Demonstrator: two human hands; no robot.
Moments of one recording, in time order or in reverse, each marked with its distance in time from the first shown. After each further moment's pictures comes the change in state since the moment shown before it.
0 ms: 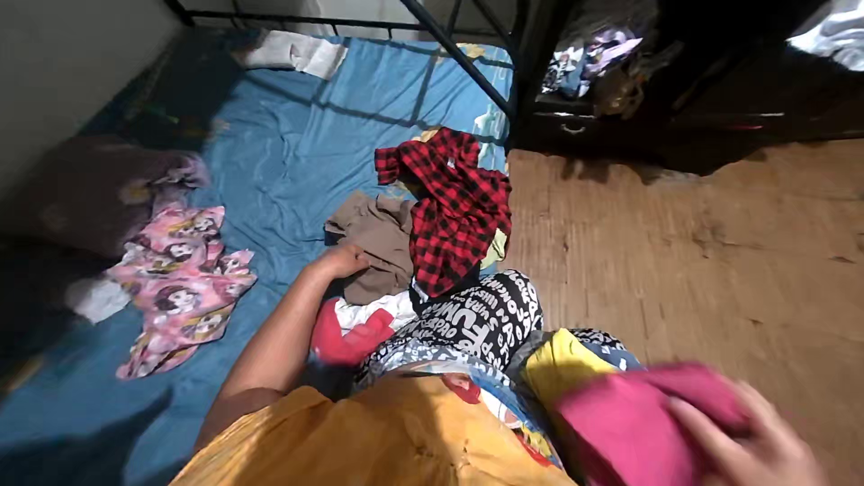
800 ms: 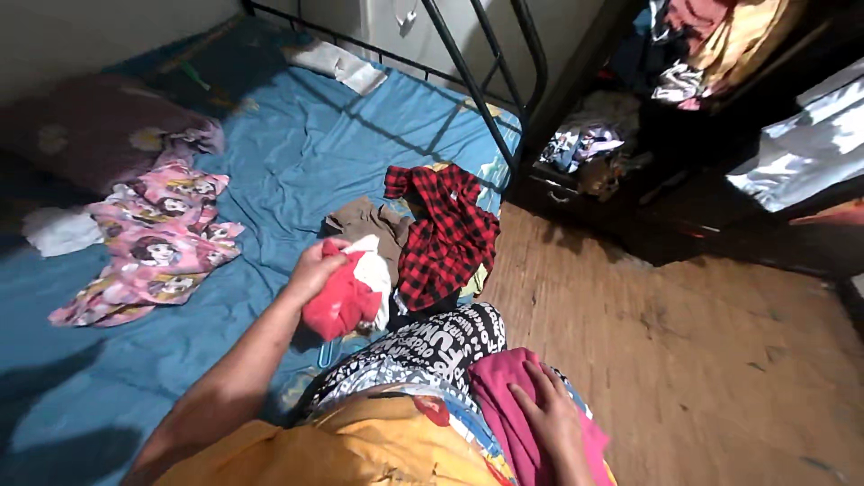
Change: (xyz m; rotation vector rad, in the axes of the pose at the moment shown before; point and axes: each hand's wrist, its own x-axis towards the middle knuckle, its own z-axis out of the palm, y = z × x) left_hand -0.124 0.039 0.017 -0.953 0.609 0.148; right_hand 0.034 0.071 0.138 -0.235 -0.108 -0.064
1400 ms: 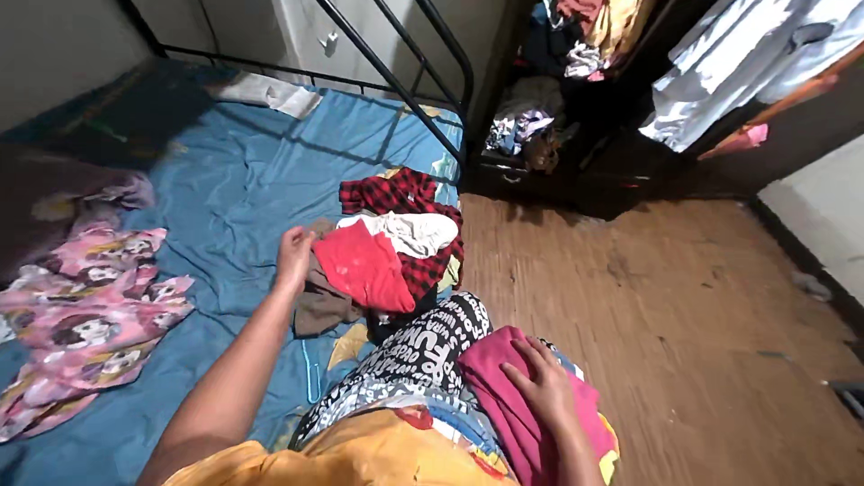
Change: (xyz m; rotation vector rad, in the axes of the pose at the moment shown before) left_hand 0.107 -0.048 0.037 -0.035 0.153 0.061; right_hand -0.014 -0.001 0.003 0.063 0.071 0.058
